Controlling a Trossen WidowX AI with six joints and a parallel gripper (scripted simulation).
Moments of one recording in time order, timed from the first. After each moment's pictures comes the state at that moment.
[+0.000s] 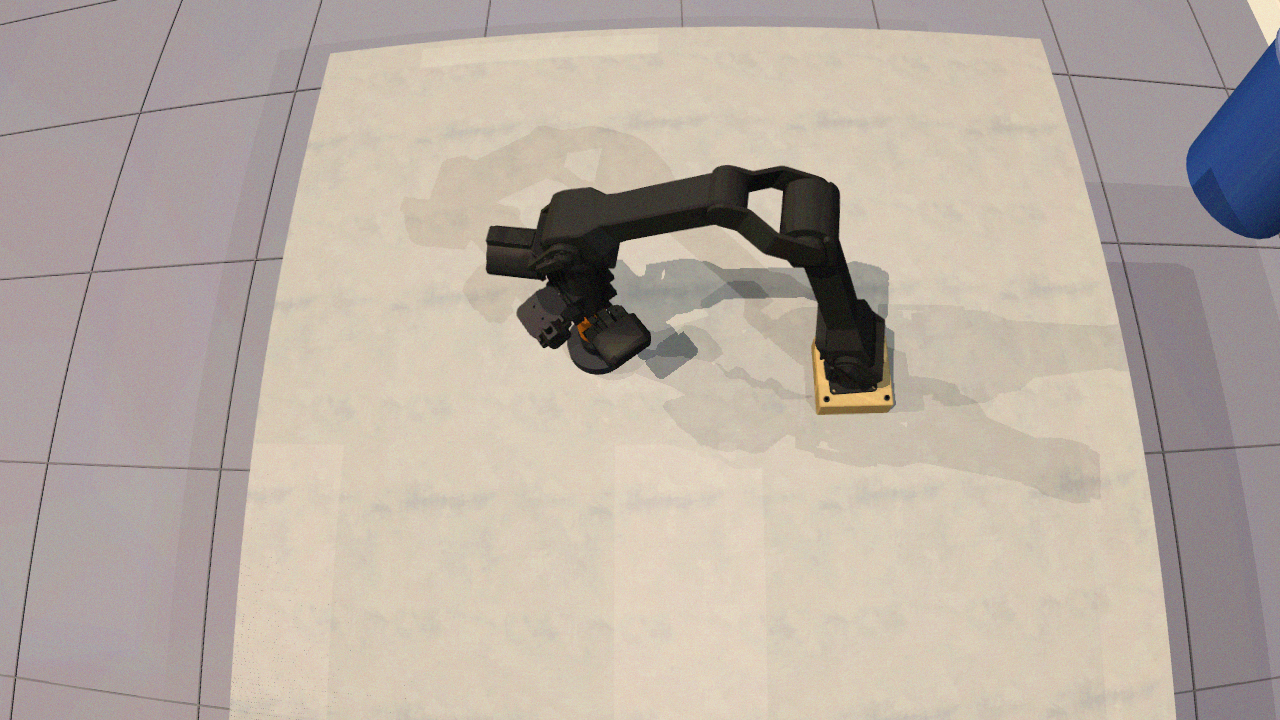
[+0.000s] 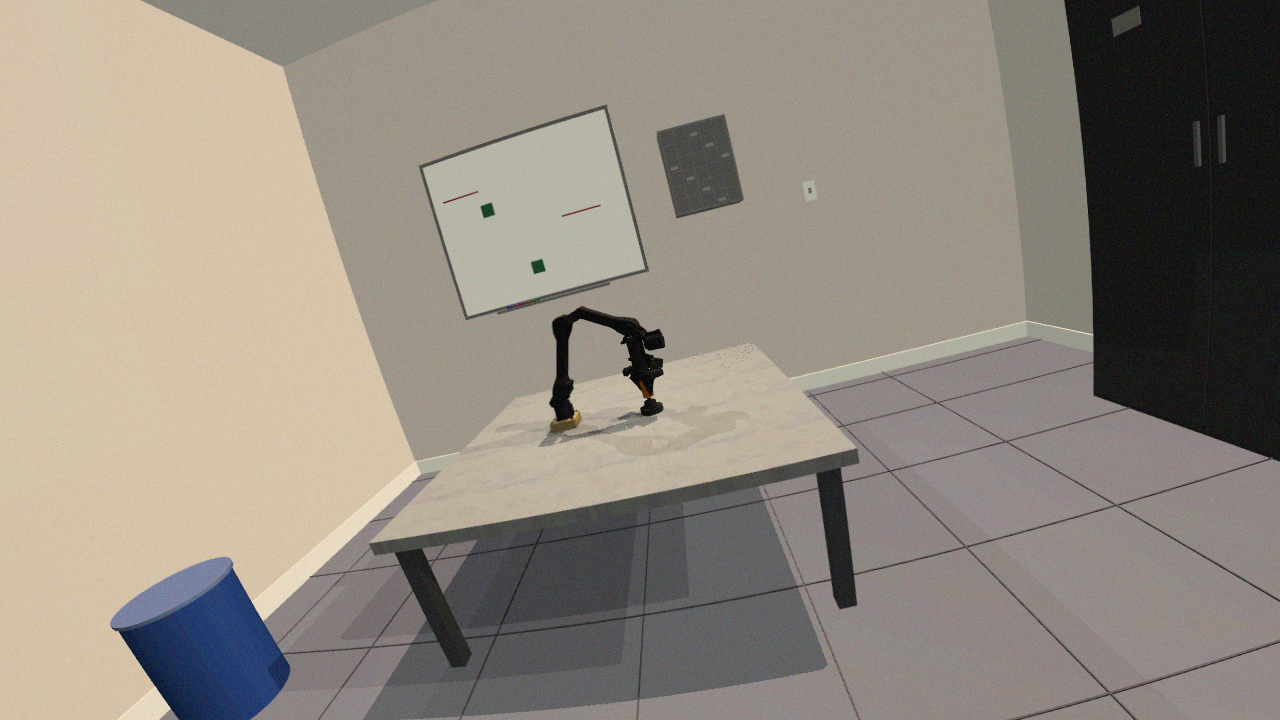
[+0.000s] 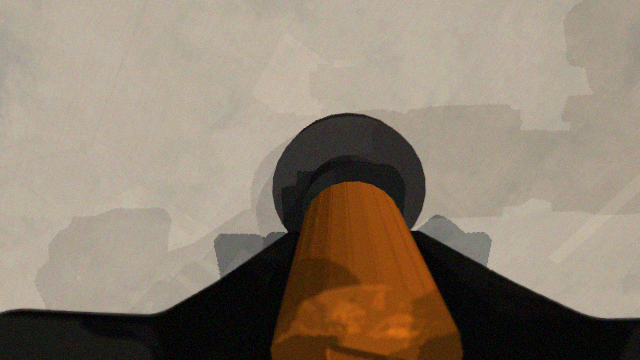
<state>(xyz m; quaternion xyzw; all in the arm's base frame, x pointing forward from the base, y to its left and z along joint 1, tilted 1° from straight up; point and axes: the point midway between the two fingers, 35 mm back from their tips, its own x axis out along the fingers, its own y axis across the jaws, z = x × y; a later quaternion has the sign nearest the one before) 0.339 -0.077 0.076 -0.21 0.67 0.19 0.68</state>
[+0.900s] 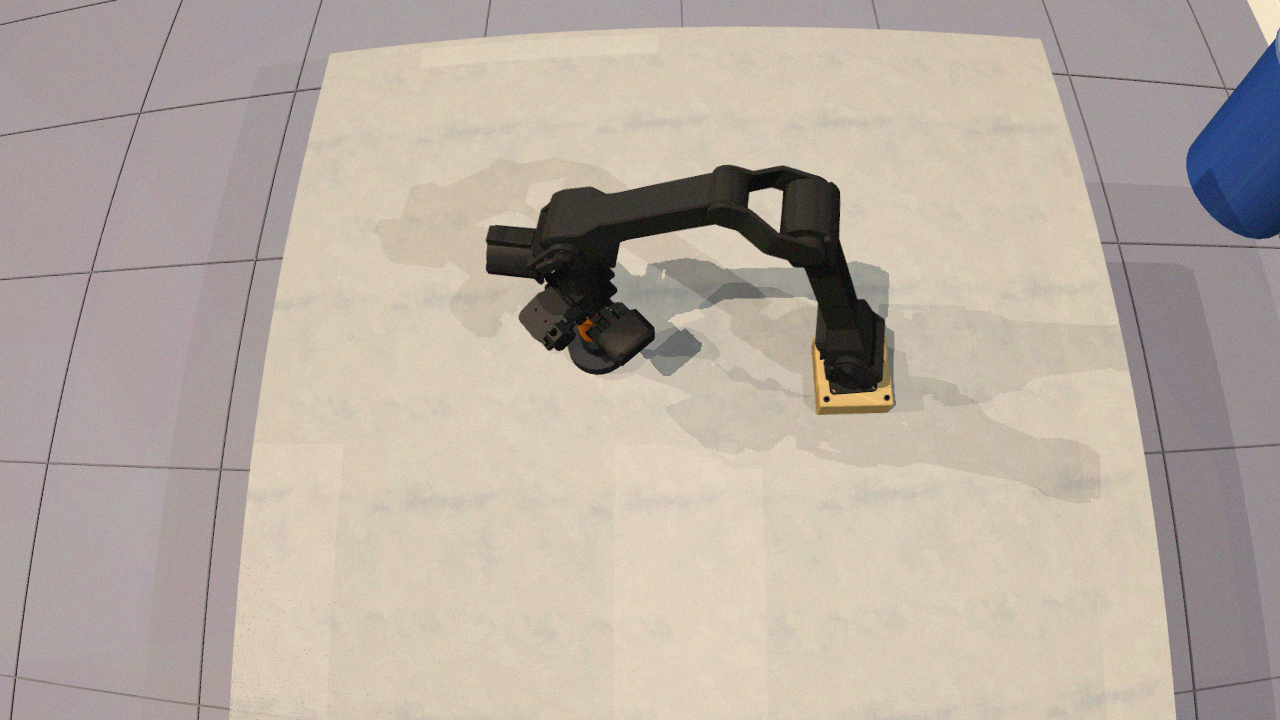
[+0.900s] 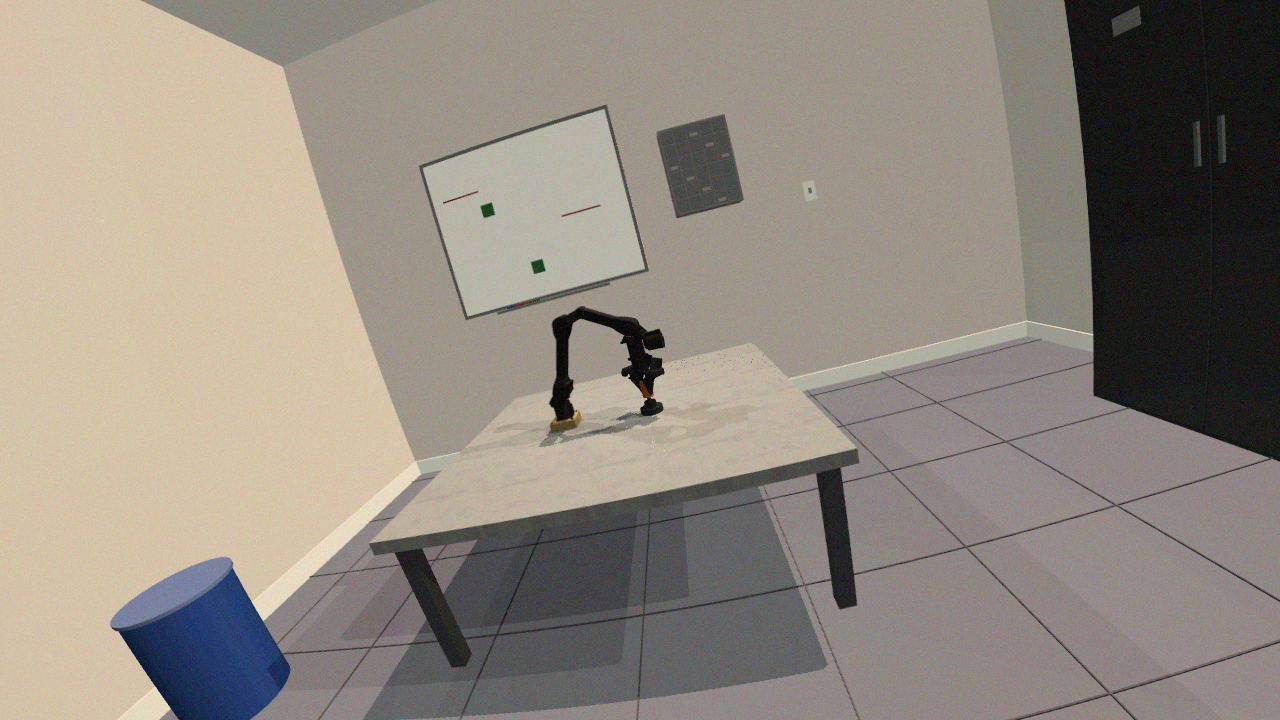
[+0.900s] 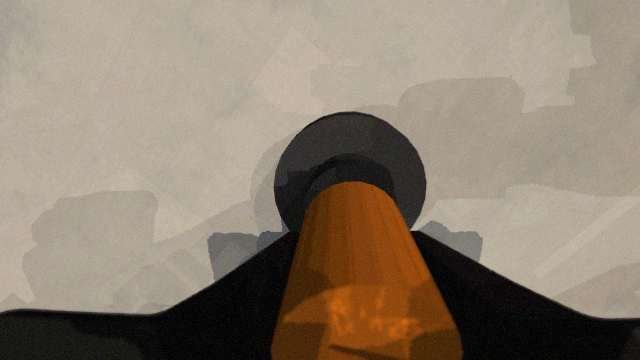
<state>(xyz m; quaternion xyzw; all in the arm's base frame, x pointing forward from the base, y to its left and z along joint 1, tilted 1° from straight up) 0.339 -0.077 0.077 -0.24 0.67 0.22 0.67</state>
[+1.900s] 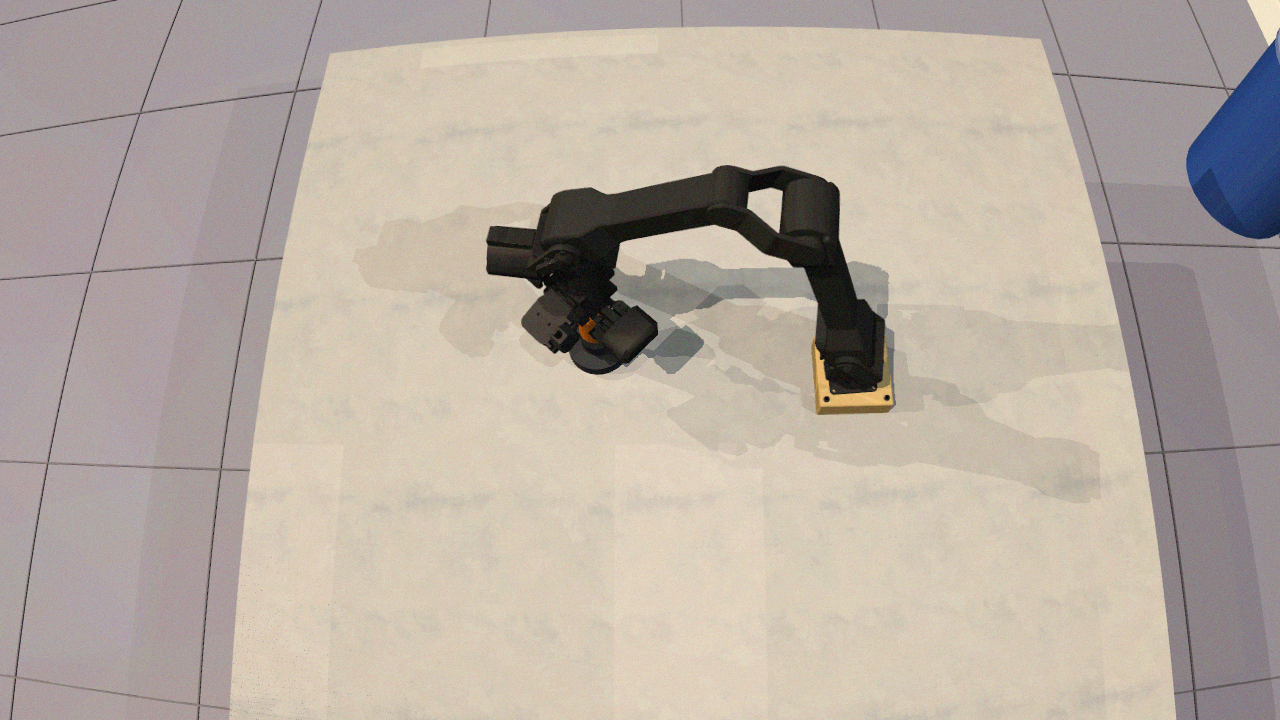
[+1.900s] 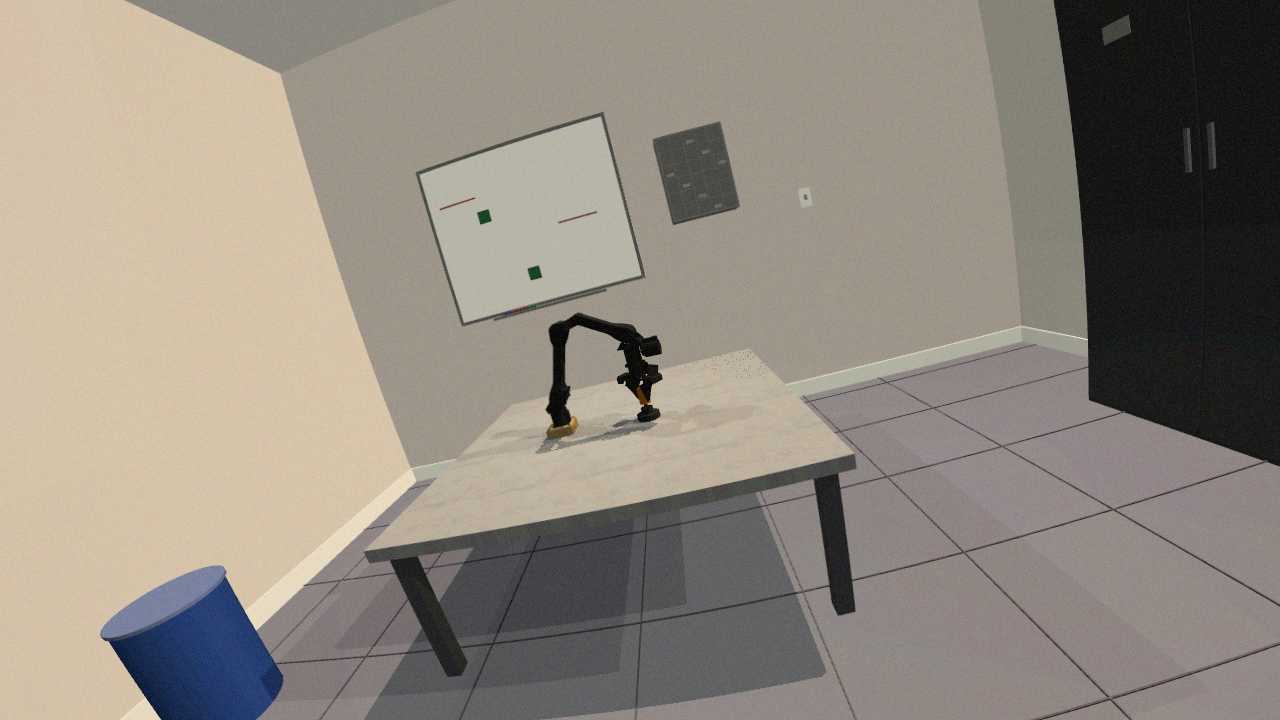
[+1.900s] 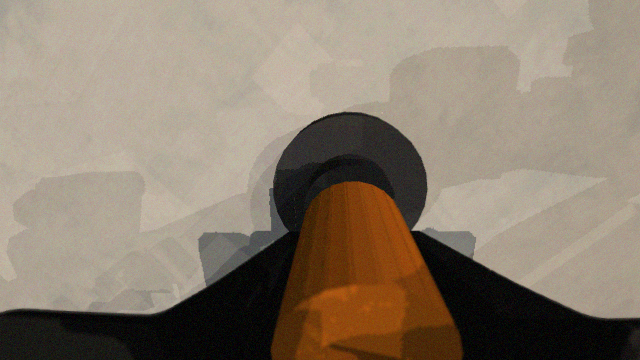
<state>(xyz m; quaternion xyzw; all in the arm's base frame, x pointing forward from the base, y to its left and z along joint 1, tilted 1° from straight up) 0.339 -0.077 0.075 -0.27 0.66 0.25 0.66</state>
